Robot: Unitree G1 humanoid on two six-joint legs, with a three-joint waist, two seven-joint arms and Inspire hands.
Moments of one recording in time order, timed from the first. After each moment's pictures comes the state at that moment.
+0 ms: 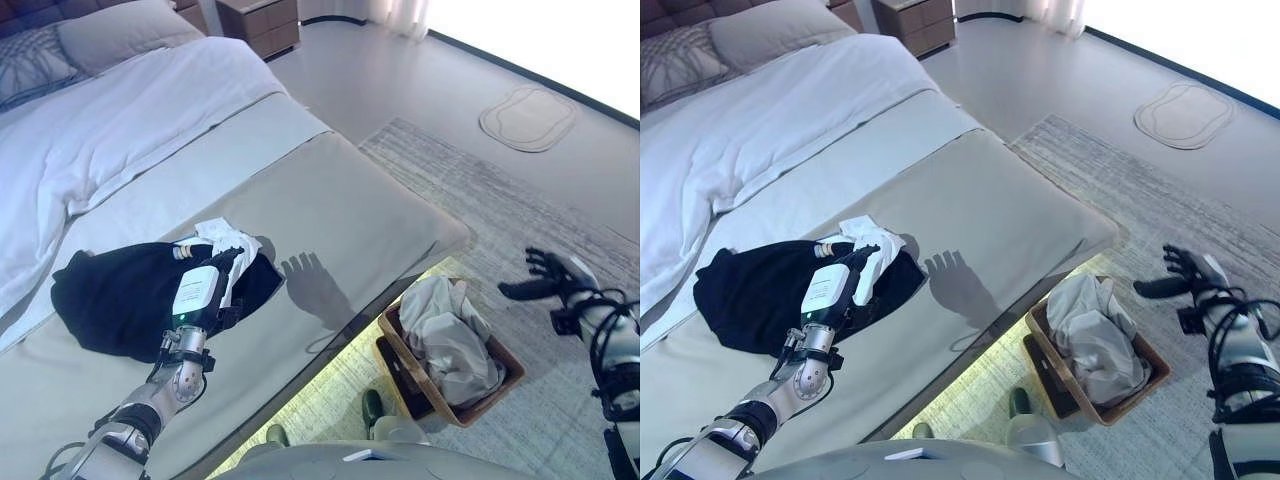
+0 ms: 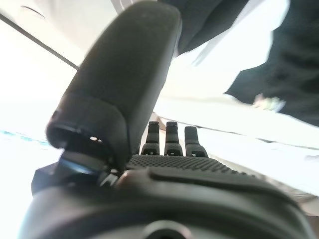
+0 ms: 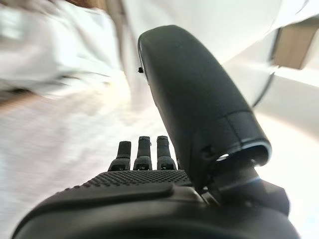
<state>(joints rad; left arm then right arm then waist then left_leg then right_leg) -0.15 0.49 -0.39 0.92 0.61 -0.46 0.76 -0.32 -0.80 0.07 0.79 0.16 0.05 0.03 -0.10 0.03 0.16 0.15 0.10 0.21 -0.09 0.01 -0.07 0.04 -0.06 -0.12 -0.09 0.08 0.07</state>
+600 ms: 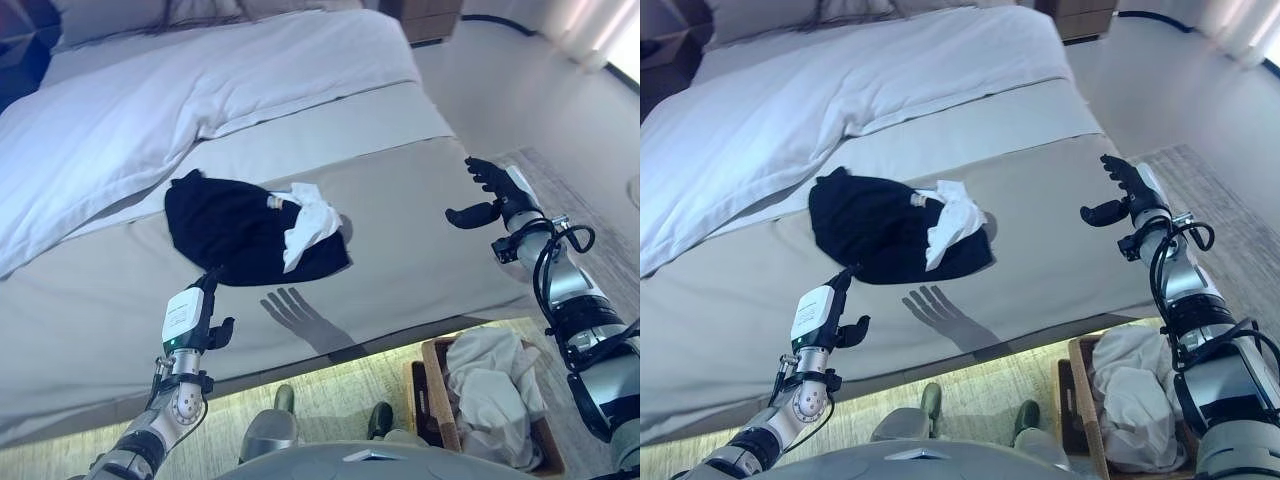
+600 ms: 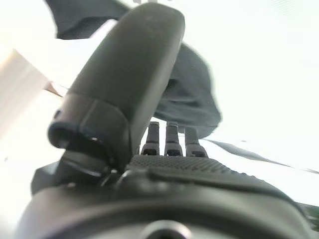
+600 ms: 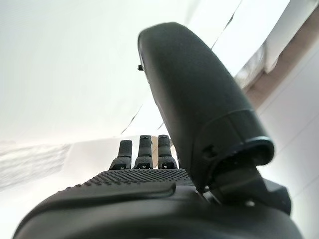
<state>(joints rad) -0.05 0.44 -0.31 0.92 0.55 -0.44 0.76 -0.63 -0.74 0.30 0.76 0.05 -0.06 -0.08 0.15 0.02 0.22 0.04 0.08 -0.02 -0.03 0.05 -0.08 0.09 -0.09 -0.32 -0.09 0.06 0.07</state>
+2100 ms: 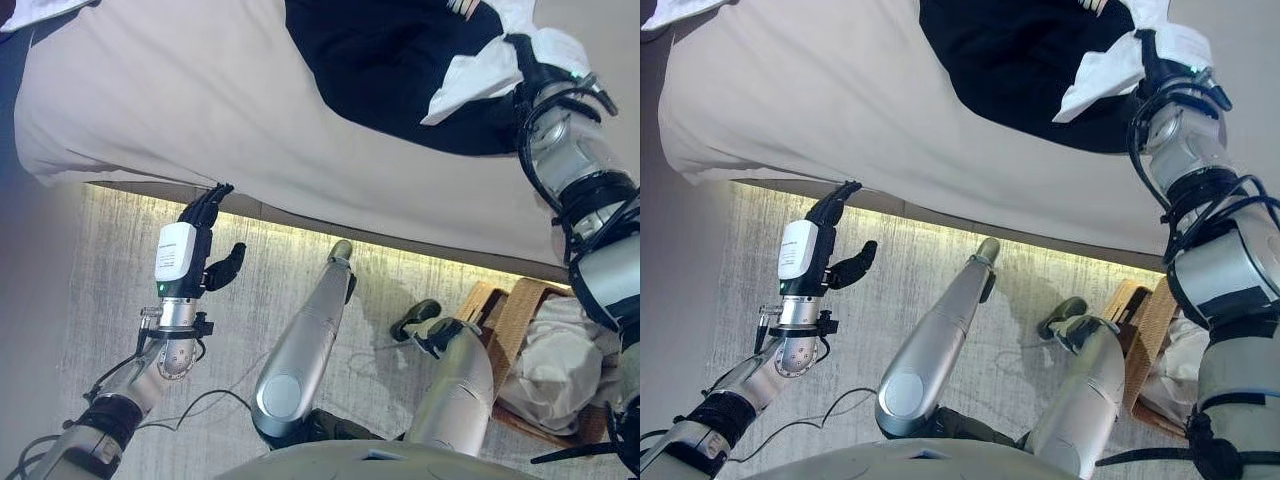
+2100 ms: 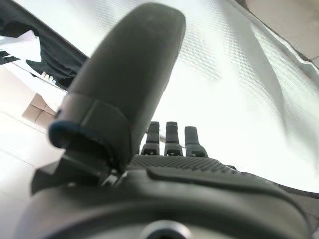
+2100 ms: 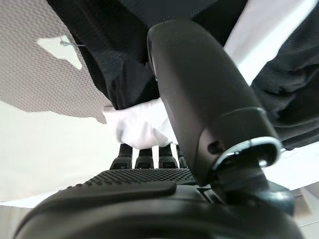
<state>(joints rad) -0.08 0.65 -0.36 0.44 0.46 -0.53 0.88 -1.32 -0.78 0.72 1.07 -0.26 0.15 -0.18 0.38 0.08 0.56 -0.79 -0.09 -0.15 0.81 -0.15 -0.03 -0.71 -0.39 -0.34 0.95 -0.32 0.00</state>
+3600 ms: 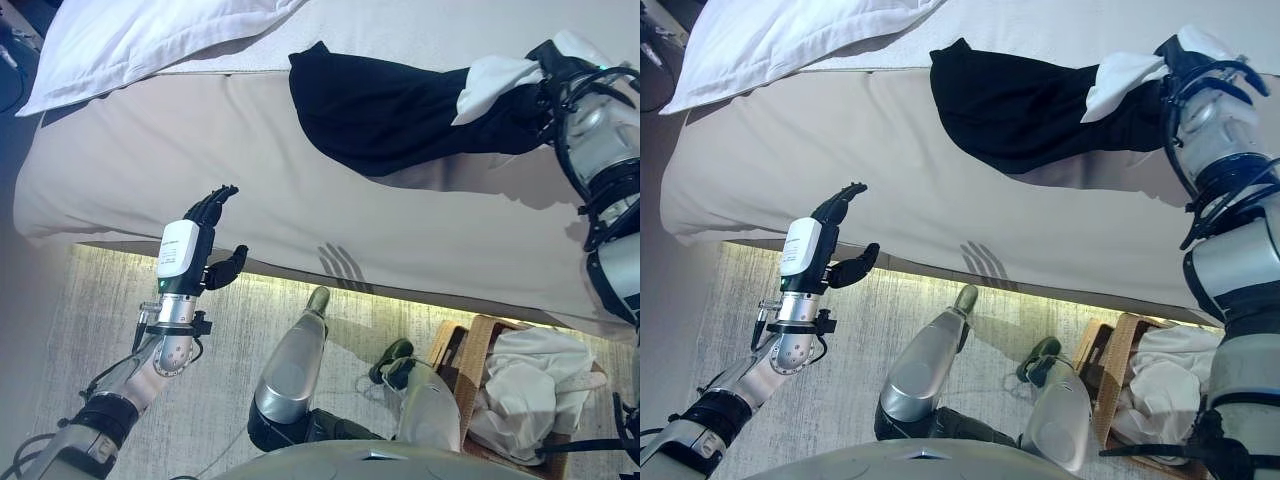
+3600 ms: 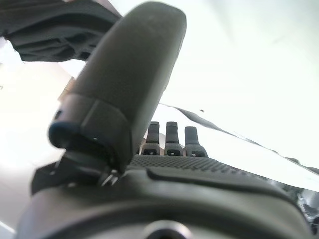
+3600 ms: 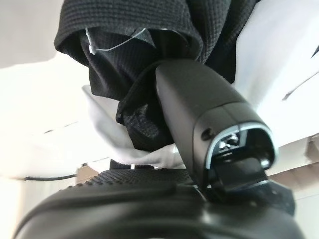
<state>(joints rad) -0.09 0.66 -0.36 0.45 0.42 -0.53 0.78 -1.33 -0.86 0.70 1.15 -0.22 0.09 0.01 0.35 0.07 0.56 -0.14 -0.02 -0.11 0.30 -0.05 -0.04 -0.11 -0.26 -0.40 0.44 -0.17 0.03</state>
